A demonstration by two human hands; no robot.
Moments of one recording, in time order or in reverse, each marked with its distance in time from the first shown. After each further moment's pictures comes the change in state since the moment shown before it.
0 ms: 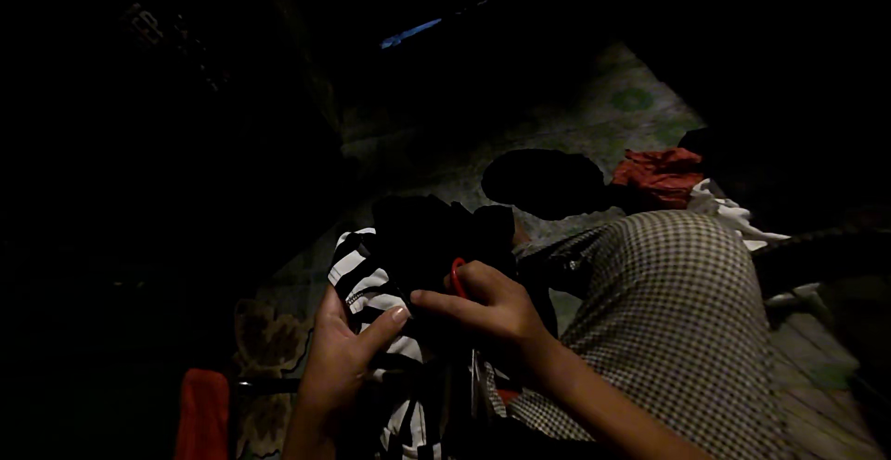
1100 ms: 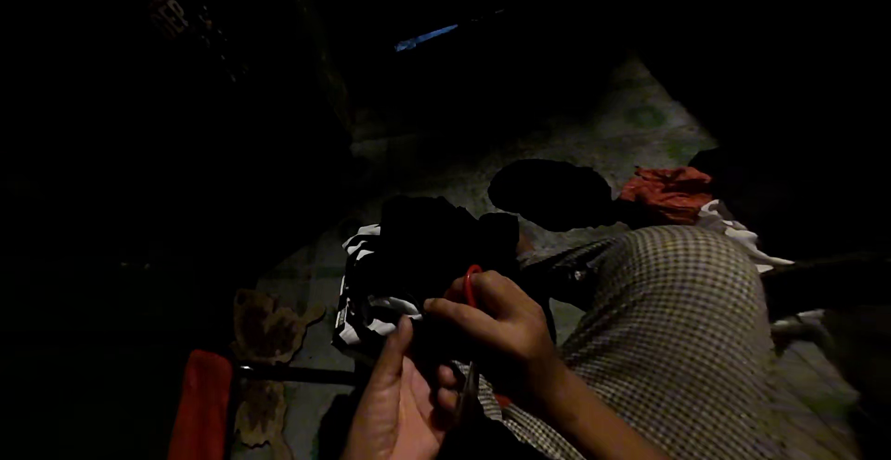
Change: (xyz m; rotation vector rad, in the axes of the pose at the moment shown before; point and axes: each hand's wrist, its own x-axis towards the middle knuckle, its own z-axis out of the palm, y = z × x) left_hand -0.048 -0.018 0.035 -0.970 -0.122 -0.636; right_hand -0.005 -0.019 -0.003 -0.053 0.001 0.077
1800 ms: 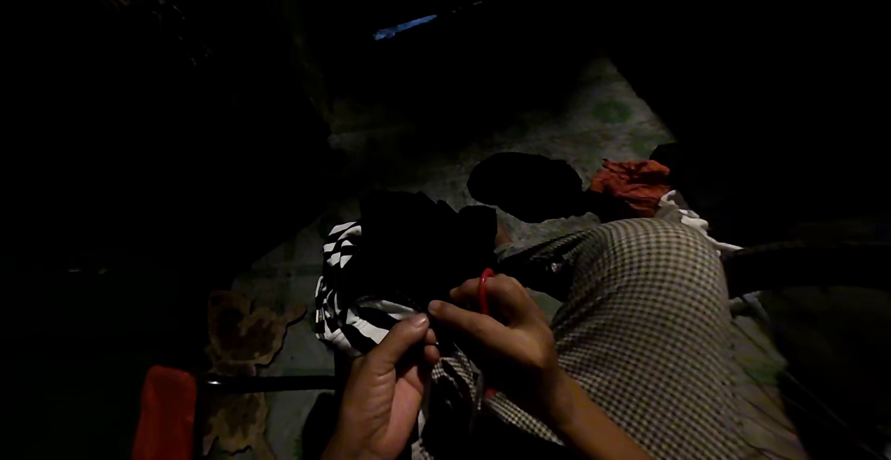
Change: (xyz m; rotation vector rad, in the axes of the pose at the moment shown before) left_hand 0.026 -0.001 0.012 0.094 0.214 0.200; right_hand -0.024 0.013 -0.007 -0.035 0.086 0.027
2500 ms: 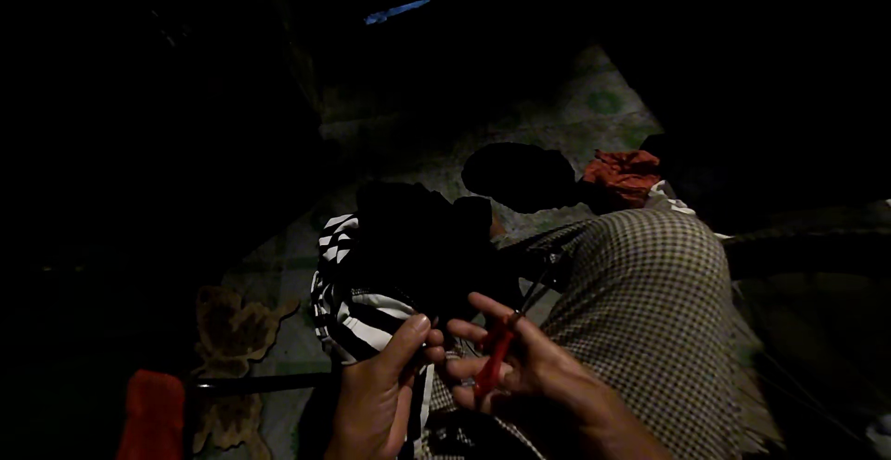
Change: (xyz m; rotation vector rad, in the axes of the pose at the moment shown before) left_hand -0.004 -0.002 -0.004 0.155 0.043 0.170; right_hand 0.003 -0.059 -0.057 1.272 -0.154 1.380
